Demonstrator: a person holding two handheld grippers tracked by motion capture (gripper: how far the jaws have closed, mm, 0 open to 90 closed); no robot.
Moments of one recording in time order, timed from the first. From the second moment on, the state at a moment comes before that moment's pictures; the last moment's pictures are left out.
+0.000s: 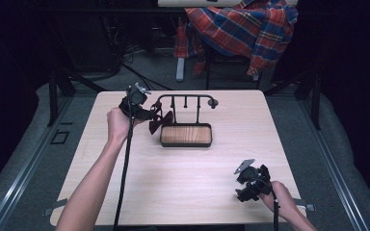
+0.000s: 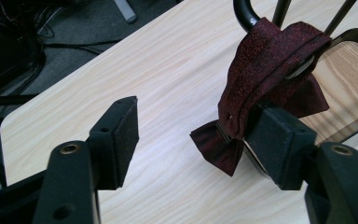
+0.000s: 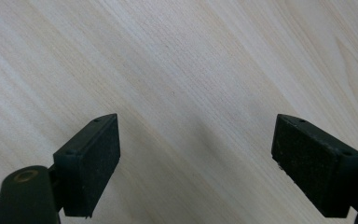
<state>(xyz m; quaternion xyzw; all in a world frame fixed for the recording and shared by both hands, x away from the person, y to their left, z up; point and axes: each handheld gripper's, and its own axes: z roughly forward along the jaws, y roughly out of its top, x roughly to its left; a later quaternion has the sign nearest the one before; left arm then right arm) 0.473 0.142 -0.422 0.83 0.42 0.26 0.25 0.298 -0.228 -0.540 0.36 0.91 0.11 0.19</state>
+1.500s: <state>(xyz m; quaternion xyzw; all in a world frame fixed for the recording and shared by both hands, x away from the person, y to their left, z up) 0.338 0.176 -0.444 0.87 0.40 0.18 0.22 0.298 -0.227 -0.540 0.36 0.91 0.10 0.19</state>
